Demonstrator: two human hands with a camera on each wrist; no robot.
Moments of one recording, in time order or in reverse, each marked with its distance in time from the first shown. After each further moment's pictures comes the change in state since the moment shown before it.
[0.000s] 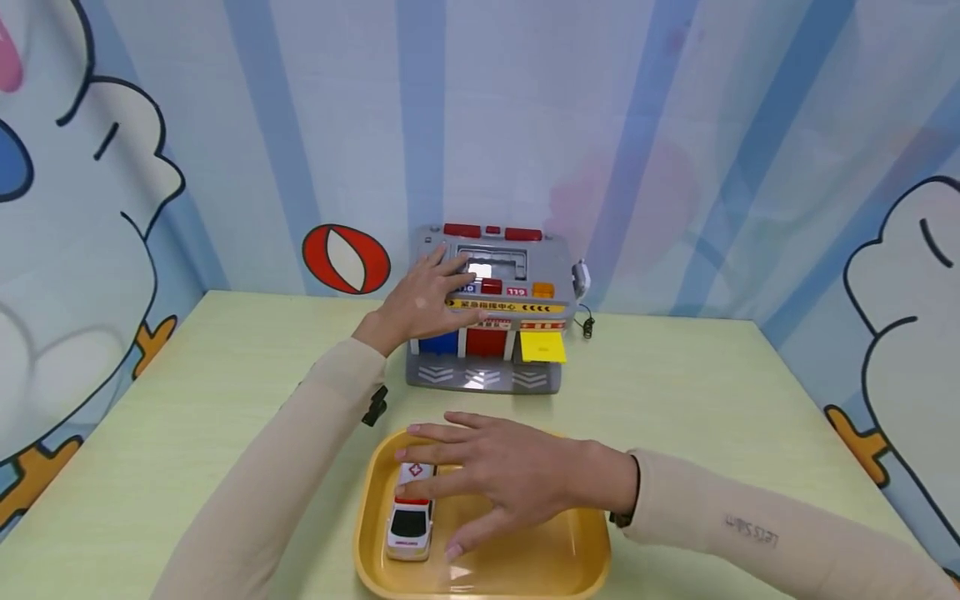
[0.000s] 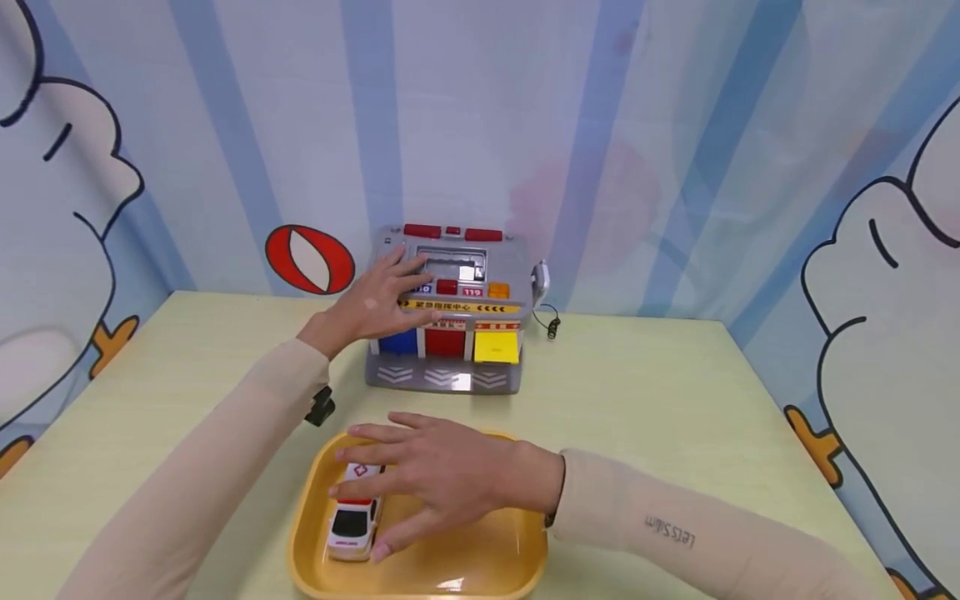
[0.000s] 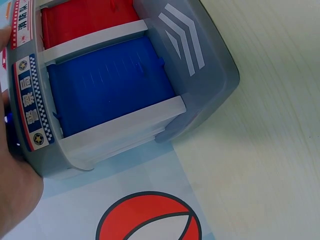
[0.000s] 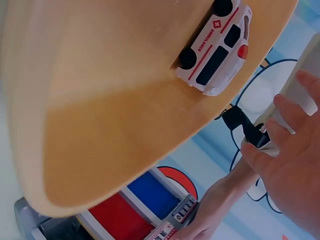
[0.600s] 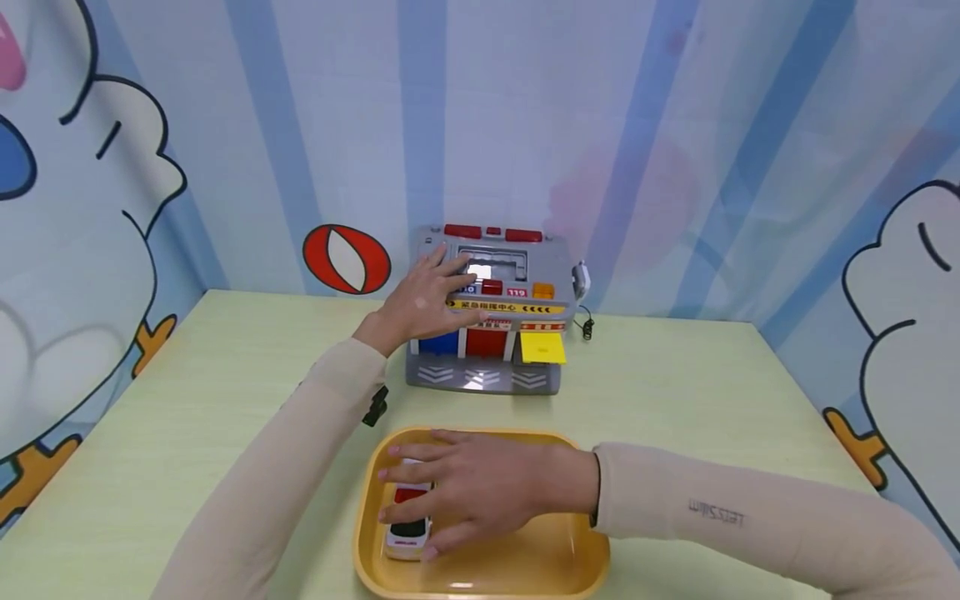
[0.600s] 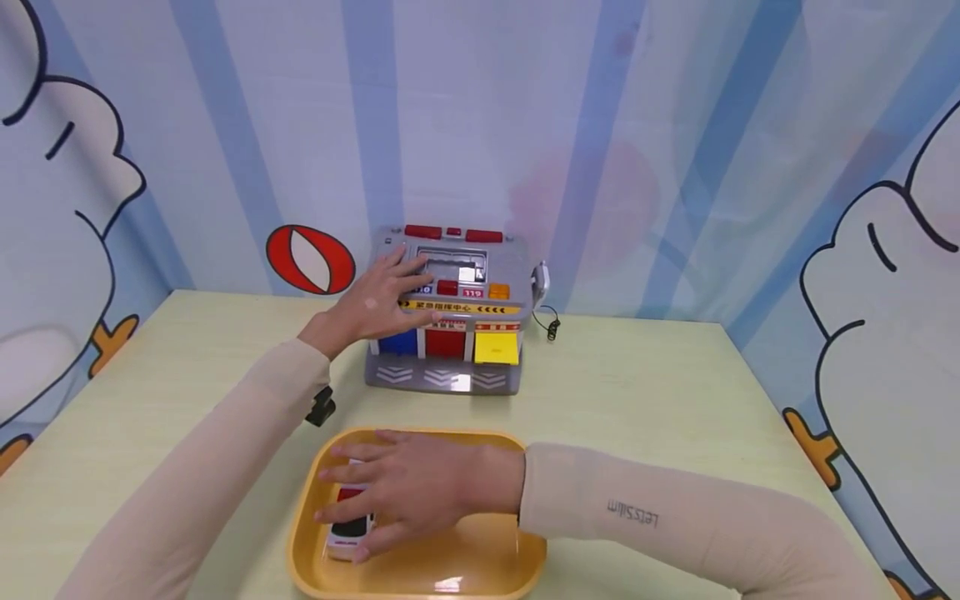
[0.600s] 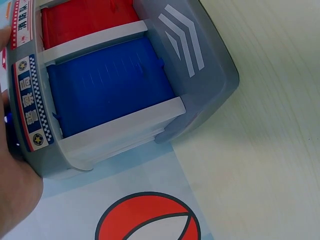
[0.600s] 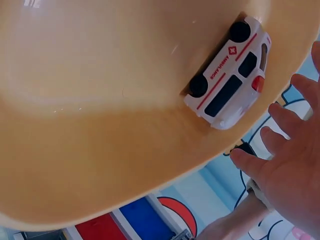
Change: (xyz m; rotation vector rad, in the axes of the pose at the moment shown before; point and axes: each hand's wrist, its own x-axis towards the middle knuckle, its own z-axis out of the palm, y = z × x) left_hand 0.000 0.001 0.000 -0.011 0.003 -0.005; right_hand 0.025 -0.005 0.005 -0.076 -0.133 -0.069
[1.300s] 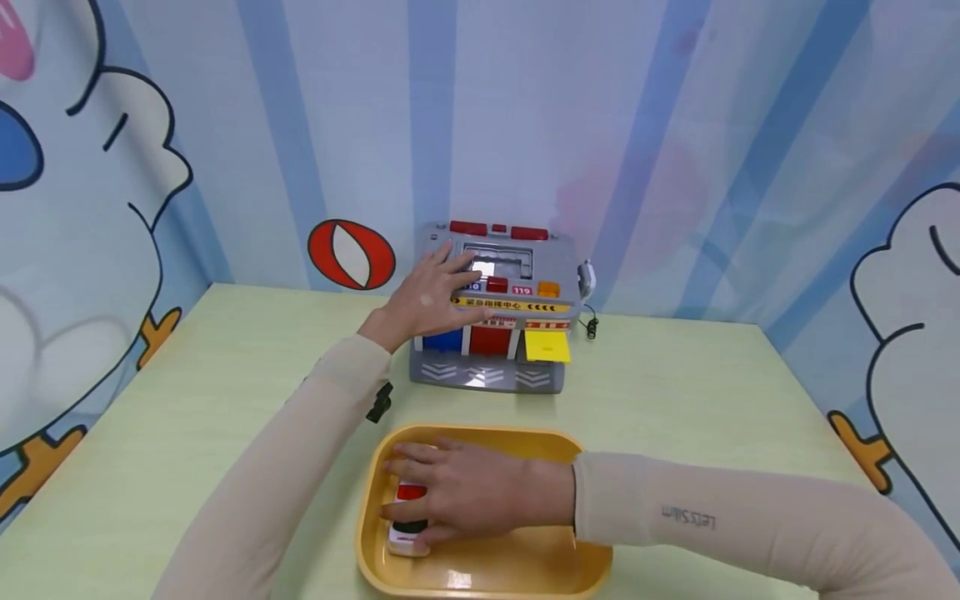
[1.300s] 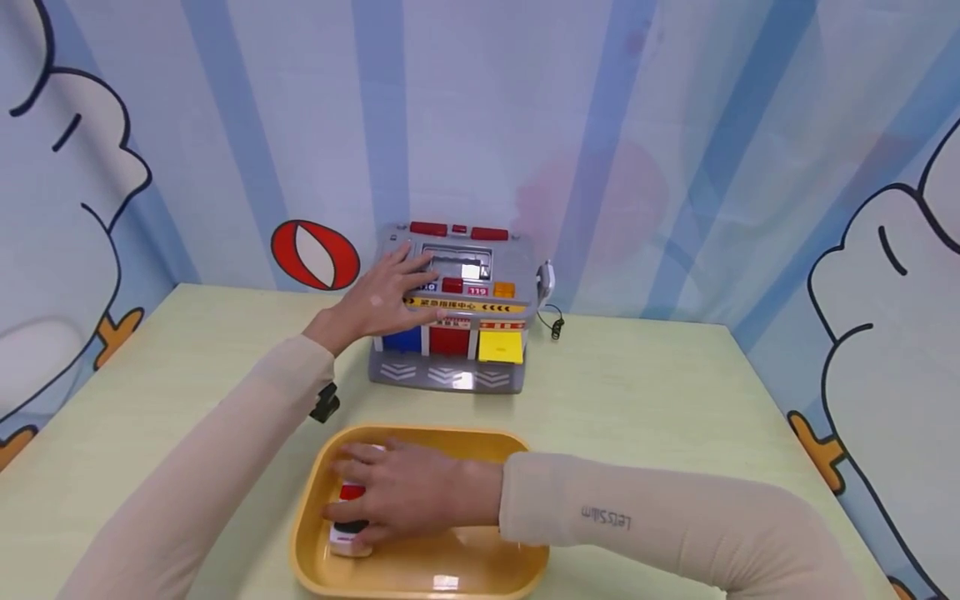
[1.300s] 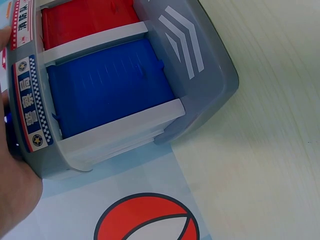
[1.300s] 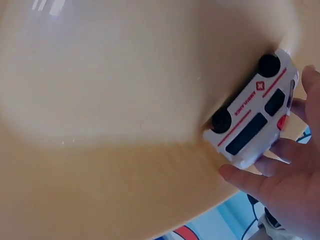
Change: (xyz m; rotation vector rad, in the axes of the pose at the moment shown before) left_hand 0.001 -0.001 0.001 0.000 0.001 -0.006; right_hand 0.021 -0.003 0.020 -0.127 -0.007 0.067
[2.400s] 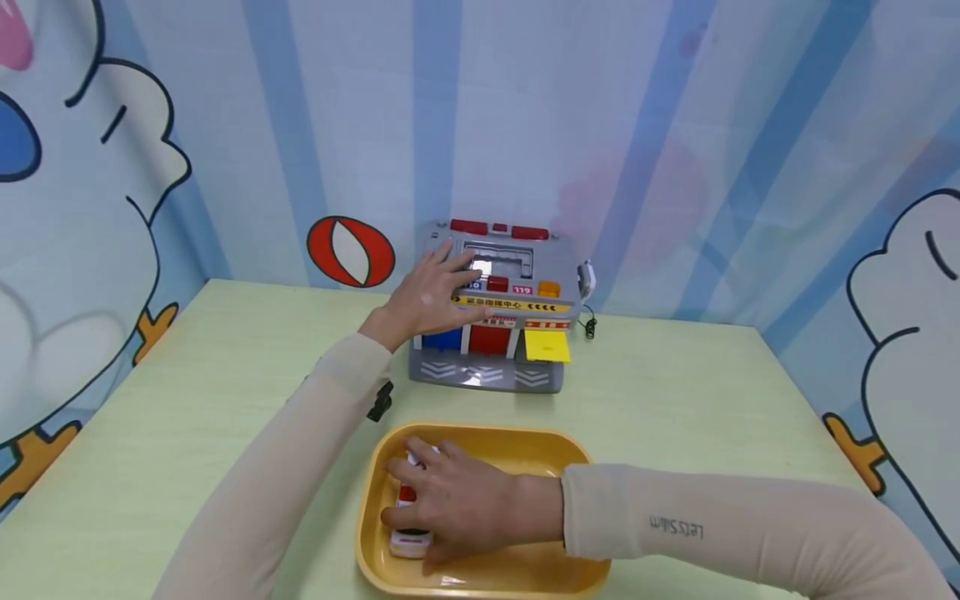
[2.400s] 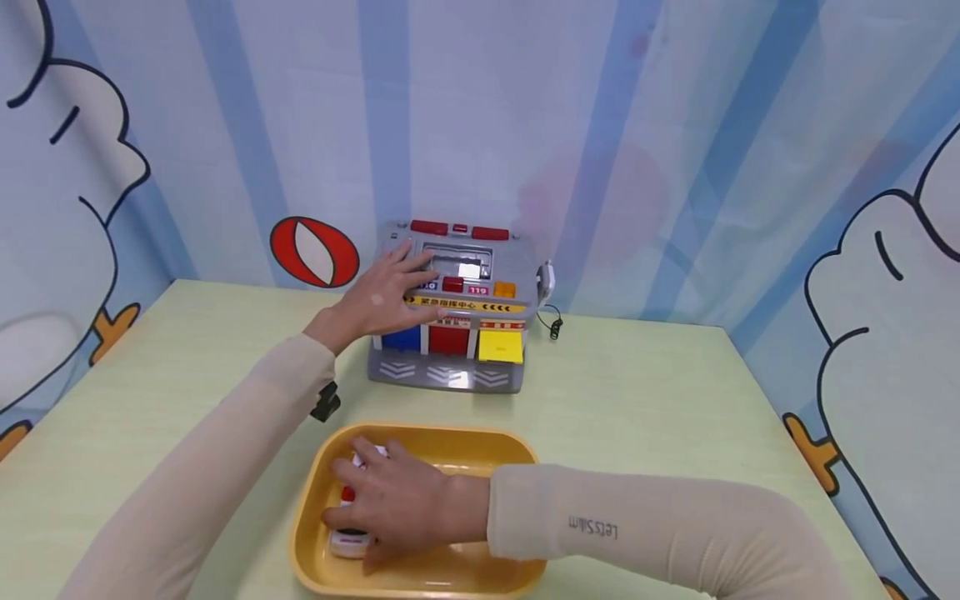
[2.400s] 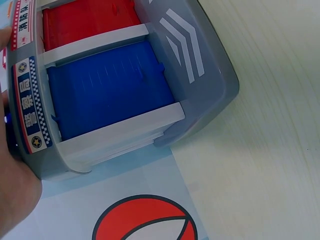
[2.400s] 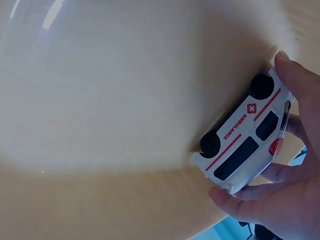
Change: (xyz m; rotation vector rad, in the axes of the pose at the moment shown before) left_hand 0.000 0.001 0.002 0.017 0.017 0.010; right_hand 0.007 -0.014 0.005 -0.036 0.016 0.080
